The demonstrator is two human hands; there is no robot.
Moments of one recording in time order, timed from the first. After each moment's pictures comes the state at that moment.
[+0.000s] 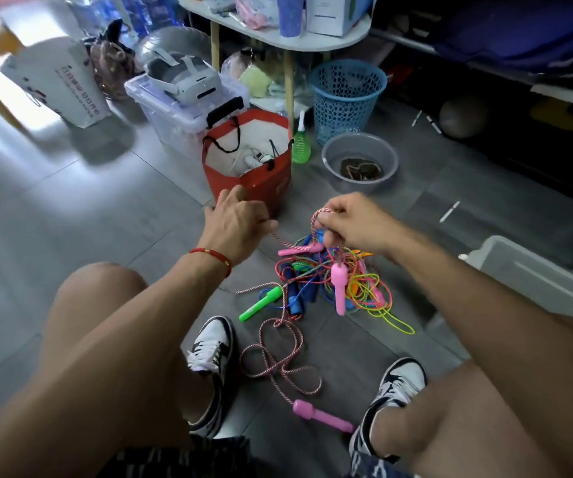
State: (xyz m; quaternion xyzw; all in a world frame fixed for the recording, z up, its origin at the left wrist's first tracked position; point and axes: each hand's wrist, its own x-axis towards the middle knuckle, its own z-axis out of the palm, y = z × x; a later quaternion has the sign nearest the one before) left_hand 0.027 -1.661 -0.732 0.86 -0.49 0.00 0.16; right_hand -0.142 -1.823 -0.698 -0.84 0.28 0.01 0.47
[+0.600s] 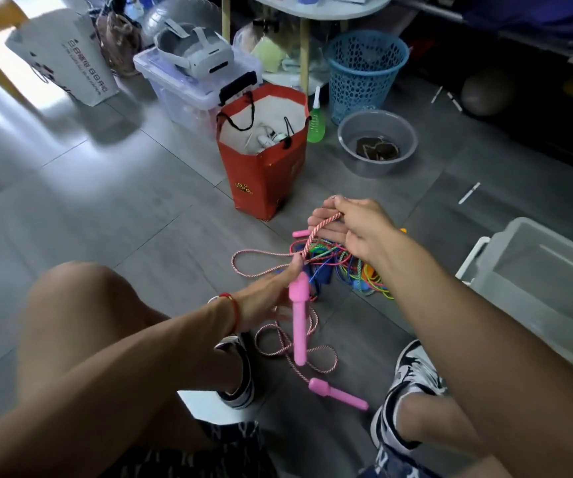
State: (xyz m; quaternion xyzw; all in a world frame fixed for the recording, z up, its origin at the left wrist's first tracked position) left_hand -0.040 -1.598 -0.802 0.64 -0.17 -0.62 0.41; right_hand -0.108 -1.776 -0.733 -0.41 0.44 -0.15 0.79
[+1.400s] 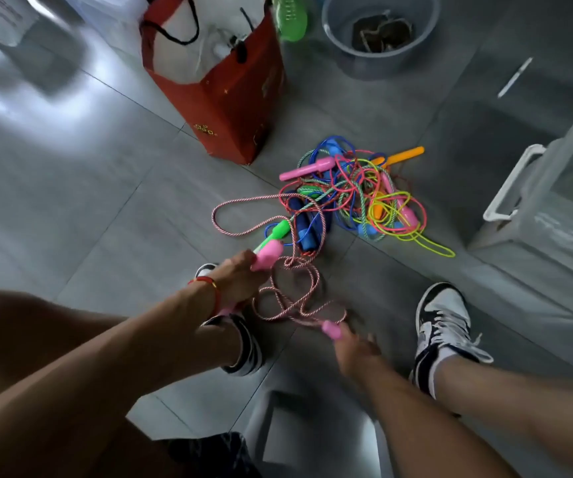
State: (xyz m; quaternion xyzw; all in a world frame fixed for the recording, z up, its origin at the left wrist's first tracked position) left_hand -0.016 -1.626 -0.860 0.83 -0.20 -0.50 0.10; right_hand -0.269 -1.661 -1.014 -0.71 0.44 0.35 0.43
